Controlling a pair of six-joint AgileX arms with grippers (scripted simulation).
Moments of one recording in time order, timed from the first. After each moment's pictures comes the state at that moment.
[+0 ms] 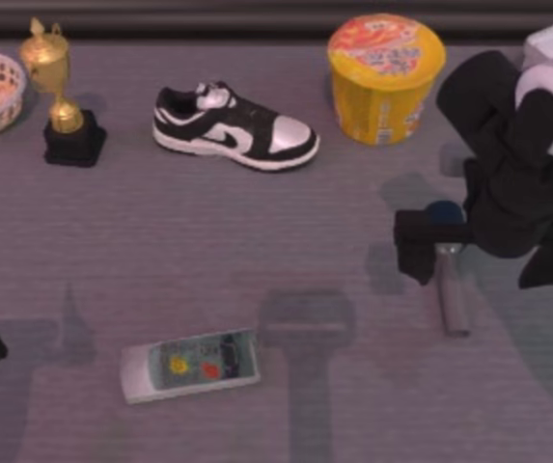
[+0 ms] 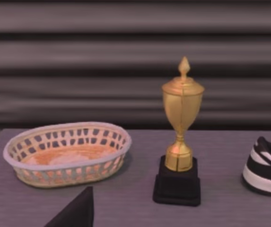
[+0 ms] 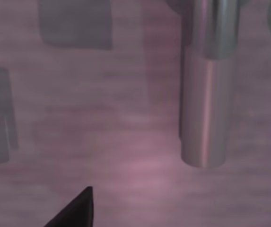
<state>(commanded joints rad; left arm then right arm) 0.00 0.00 0.00 0.00 0.00 0.00 0.45 1.82 1.25 -0.90 0.03 0.49</state>
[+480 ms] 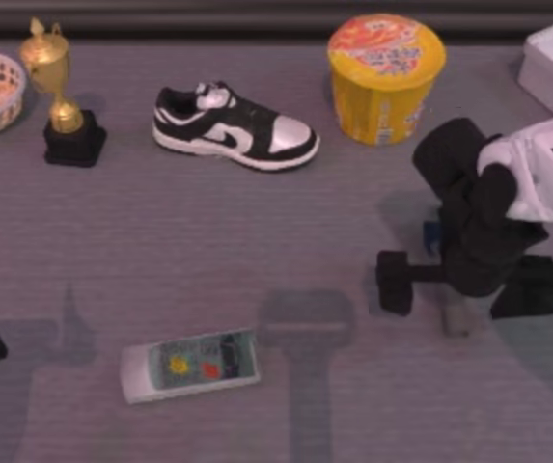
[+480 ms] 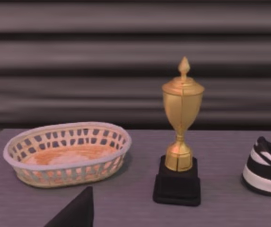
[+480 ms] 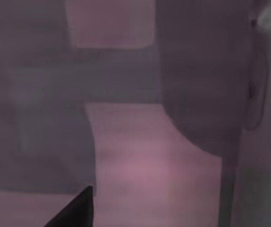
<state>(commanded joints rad) 0.00 0.00 0.00 0.00 0.00 0.00 0.45 1.99 1.14 -0.62 0.03 0.49</state>
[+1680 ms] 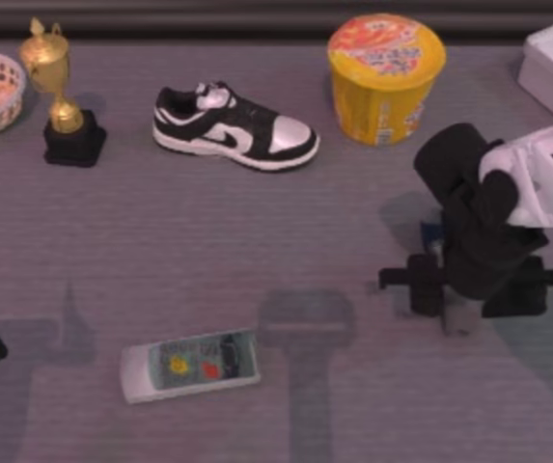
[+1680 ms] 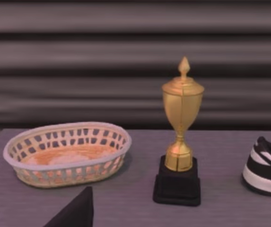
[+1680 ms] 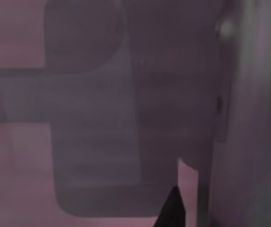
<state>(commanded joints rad) 0.00 0.00 0.00 0.00 0.00 0.00 0.45 2.04 1.11 -0.55 0.03 0.49</state>
